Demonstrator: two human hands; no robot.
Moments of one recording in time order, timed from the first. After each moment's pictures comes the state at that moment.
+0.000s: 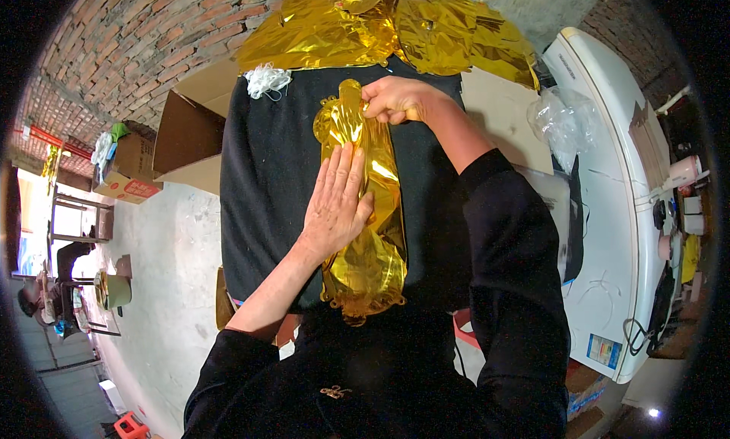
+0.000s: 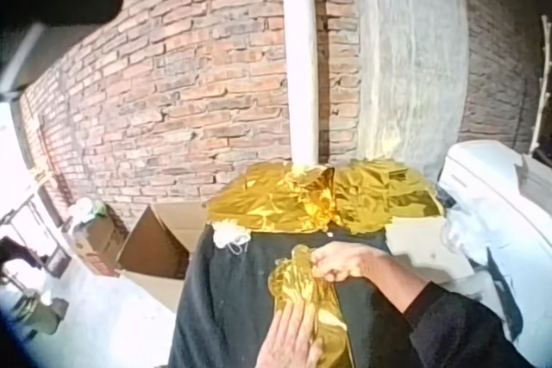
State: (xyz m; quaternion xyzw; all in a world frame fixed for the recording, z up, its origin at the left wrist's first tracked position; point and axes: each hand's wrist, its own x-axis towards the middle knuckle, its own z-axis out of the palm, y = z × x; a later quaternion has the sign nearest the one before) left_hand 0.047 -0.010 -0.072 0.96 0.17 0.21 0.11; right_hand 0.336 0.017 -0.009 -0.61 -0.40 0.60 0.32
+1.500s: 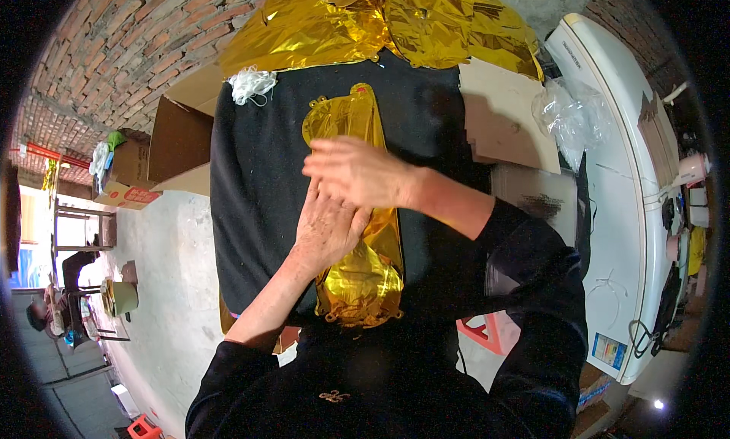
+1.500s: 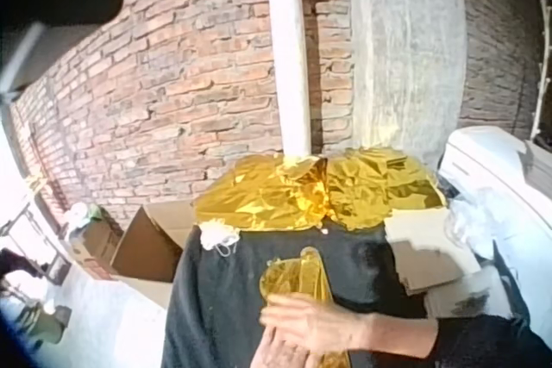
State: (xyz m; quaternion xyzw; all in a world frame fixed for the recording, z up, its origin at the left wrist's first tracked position) left_hand 0.048 -0.008 -0.061 0.98 0.16 0.05 0.08; right_hand 0.231 -0.040 -0.047 -0.50 -0.83 0.05 0.25
